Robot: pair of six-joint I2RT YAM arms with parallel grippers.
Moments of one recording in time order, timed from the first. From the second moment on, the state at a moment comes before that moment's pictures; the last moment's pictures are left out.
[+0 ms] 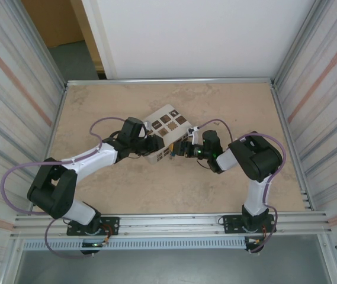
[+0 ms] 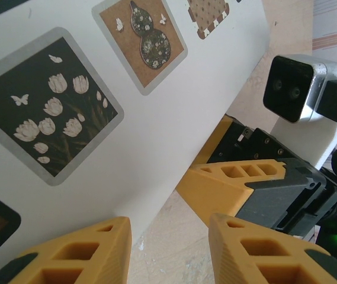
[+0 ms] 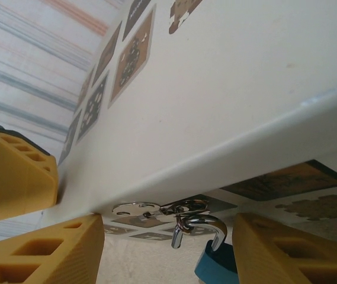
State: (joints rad) left arm -0.56 1.48 0.85 -0.14 0.39 -0.82; right arm 0.51 1.91 0.59 0.95 -0.64 0.75
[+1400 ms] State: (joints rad) left arm -0.55 1.46 0.84 -0.19 0.39 -0.82; right arm 0.48 1.92 0.57 0.97 -0.73 0.73
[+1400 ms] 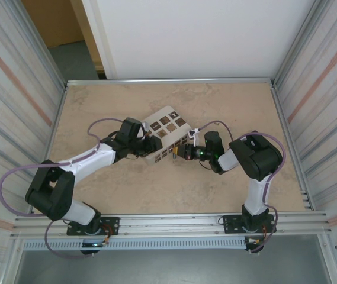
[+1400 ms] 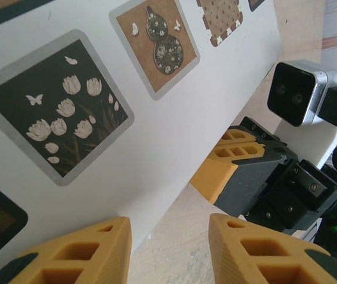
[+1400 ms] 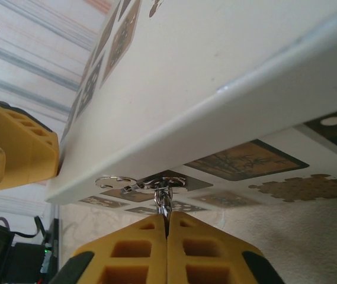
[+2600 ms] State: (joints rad) left arm -0.57 1.39 0.77 -0.16 0.38 -0.82; right arm 0.62 1.90 0.52 1.11 -0.29 1.10
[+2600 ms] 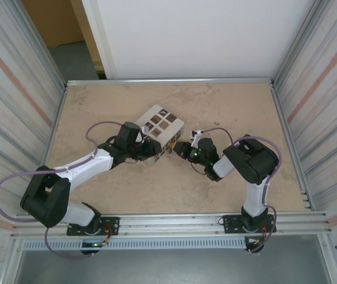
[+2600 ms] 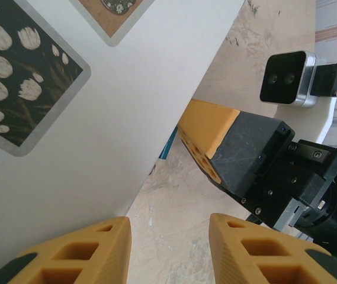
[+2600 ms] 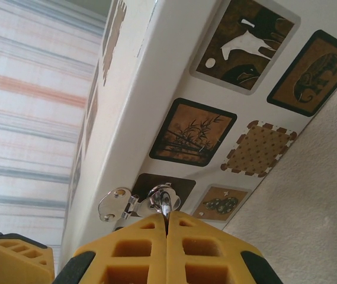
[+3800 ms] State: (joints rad) left arm -0.56 1.38 0.75 -0.14 0.40 -0.82; right arm 0.63 1.91 0.59 1.06 -0.17 1.22
